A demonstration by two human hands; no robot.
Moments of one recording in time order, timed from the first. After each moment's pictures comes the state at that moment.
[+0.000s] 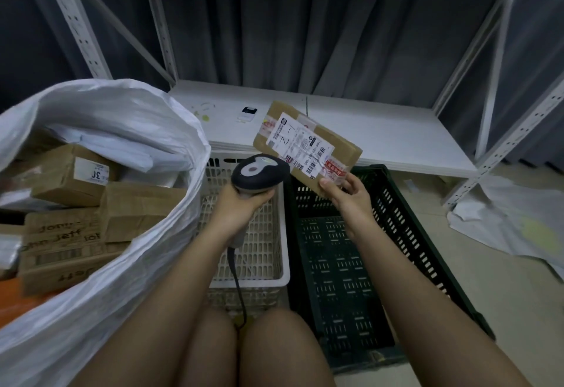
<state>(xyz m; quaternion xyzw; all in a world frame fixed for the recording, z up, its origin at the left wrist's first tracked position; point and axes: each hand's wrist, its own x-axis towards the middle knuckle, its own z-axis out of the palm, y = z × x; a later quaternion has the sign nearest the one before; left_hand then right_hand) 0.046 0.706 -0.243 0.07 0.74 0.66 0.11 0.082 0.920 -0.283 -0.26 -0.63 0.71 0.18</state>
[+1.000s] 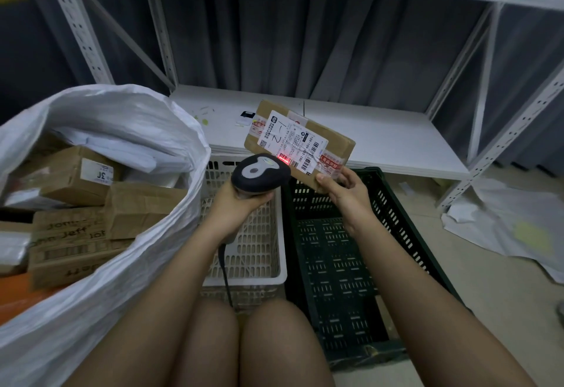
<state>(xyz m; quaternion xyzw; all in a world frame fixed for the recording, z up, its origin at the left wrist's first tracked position) 0.057 0.700 -0.232 0.12 0.75 0.64 0.10 0.094 0.918 -0.261 -0.22 -0.64 0.72 0.17</state>
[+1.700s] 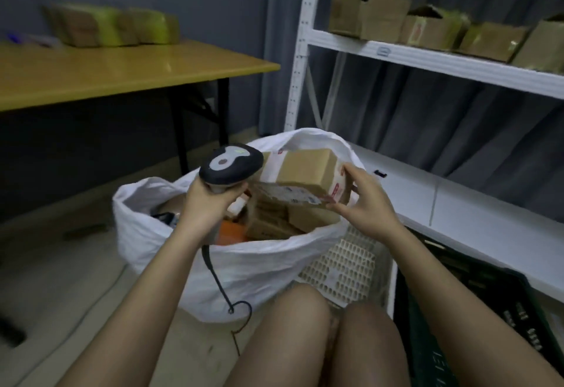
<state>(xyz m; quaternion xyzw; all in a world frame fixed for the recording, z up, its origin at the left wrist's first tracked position) 0.178 0.417 -0.144 -0.13 0.73 0.65 -0.20 0.093 0.687 -0.149 0.23 -0.91 0.32 0.14</state>
